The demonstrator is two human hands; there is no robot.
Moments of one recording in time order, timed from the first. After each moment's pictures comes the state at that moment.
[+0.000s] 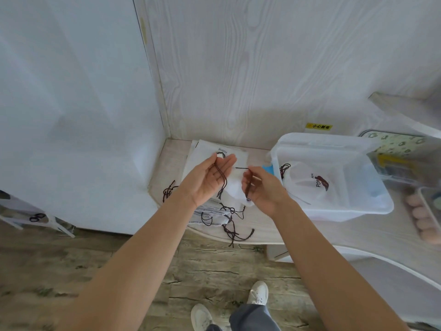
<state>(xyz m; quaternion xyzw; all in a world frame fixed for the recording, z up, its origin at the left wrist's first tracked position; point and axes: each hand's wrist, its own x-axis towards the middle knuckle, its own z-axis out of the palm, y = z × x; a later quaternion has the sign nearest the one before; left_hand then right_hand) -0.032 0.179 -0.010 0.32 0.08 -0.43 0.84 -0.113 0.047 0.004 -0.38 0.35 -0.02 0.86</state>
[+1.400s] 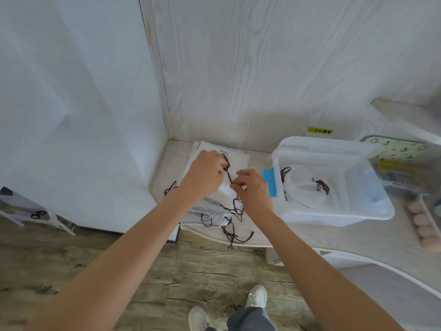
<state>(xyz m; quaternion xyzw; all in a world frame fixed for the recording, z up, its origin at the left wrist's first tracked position) -0.036 0.180 0.025 0.91 -0.31 -0.09 0.26 -0.110 0.064 -0.026 -0.91 0.17 -0.09 0.37</state>
